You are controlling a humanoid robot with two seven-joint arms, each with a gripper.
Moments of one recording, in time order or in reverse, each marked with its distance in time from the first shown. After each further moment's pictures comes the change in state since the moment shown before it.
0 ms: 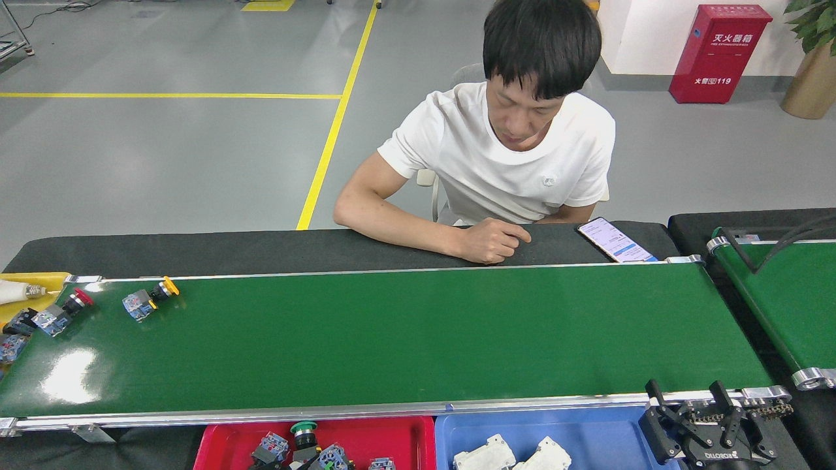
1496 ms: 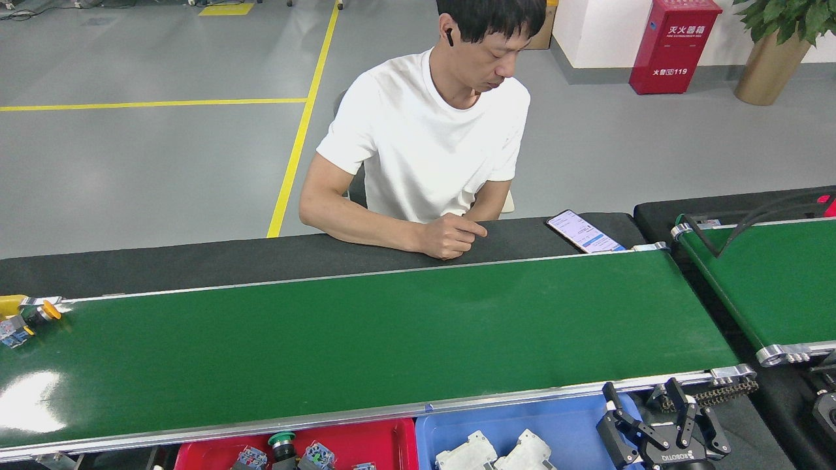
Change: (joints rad) left arm 0.017 -0.068 0.427 0.026 0.149 0.360 -0.003; right arm 0.028 -0.125 0.294 -0.042 -0.081 0.153 -0.114
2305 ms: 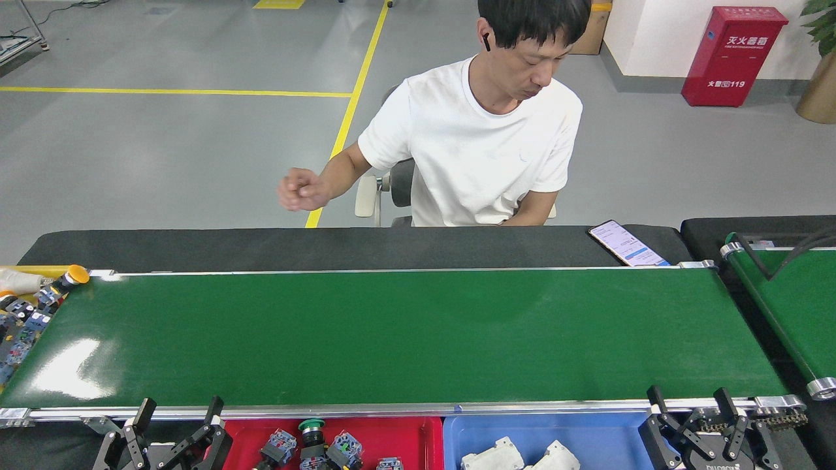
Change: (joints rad) left arm -0.130 -0.135 -0.036 -0.022 -0.137 -0.040 -0.062; right arm 0.063 0.045 -0.170 -0.050 0.000 0.011 0.037
